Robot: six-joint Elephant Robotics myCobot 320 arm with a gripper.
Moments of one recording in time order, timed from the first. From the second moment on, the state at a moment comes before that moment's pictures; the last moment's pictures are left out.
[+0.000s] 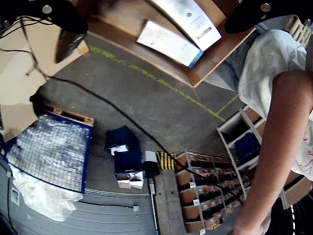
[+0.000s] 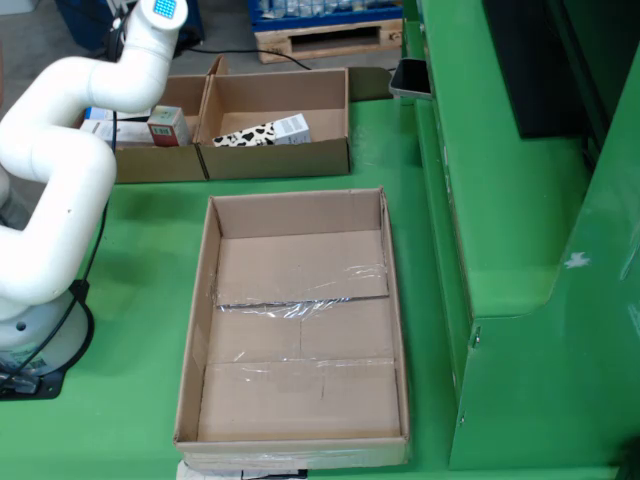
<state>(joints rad) 1.22 -1.21 -0.25 0.47 2.35 -0.71</state>
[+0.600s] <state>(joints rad) 1.23 -1.17 -0.02 0.41 2.17 -0.68</state>
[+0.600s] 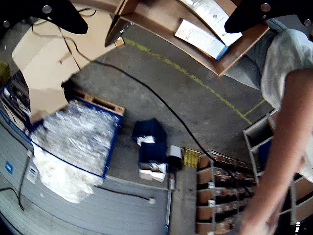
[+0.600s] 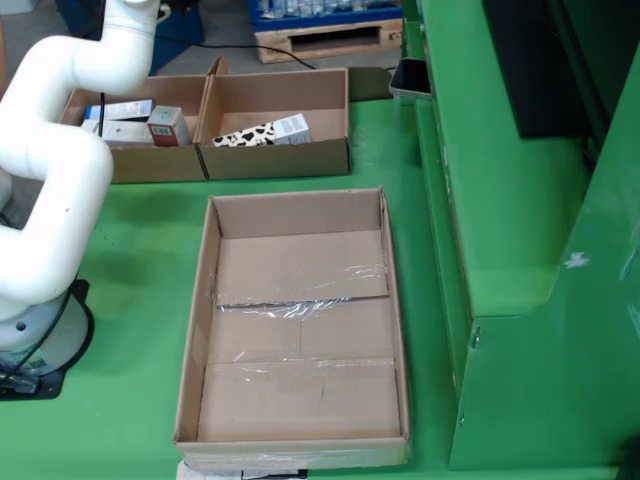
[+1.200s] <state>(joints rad) 1.28 -1.11 -0.03 0.43 2.01 -0.64</state>
